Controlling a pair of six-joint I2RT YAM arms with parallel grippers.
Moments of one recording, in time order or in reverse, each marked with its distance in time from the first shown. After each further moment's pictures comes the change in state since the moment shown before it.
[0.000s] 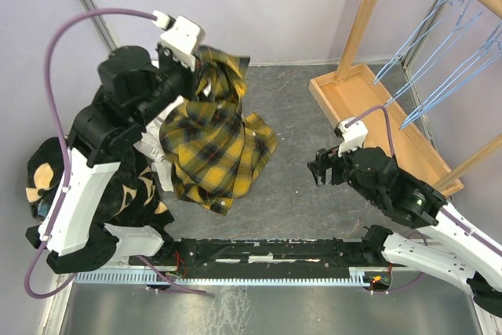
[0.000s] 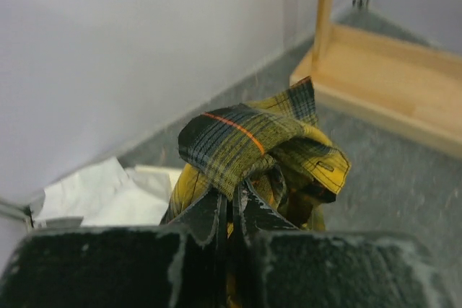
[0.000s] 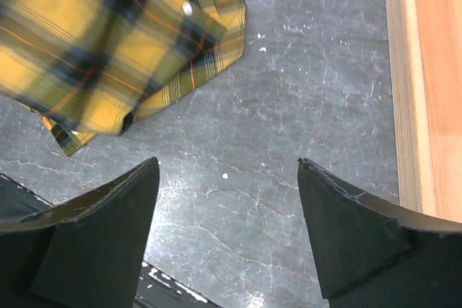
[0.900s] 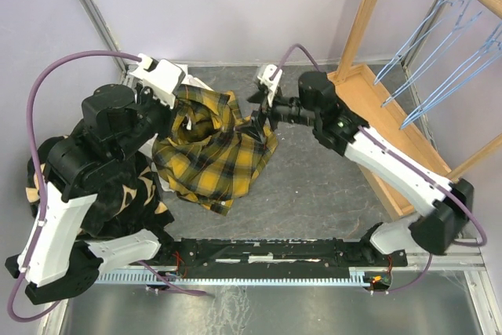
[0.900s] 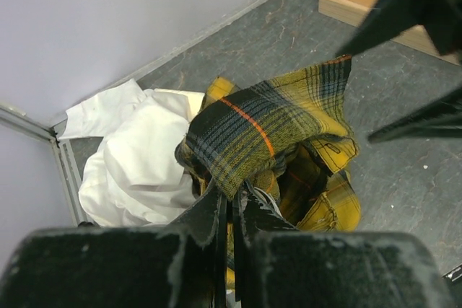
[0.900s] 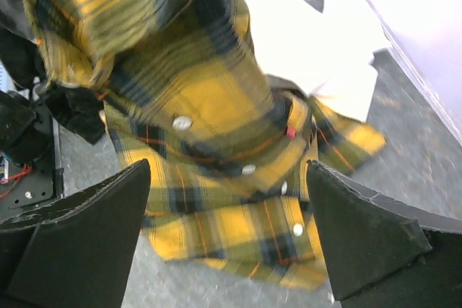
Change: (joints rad) left arm -0.010 -0.244 -0.283 -0.196 -0.089 -0.001; right arm -0.169 0.622 0.371 0.507 -0.803 -0.444
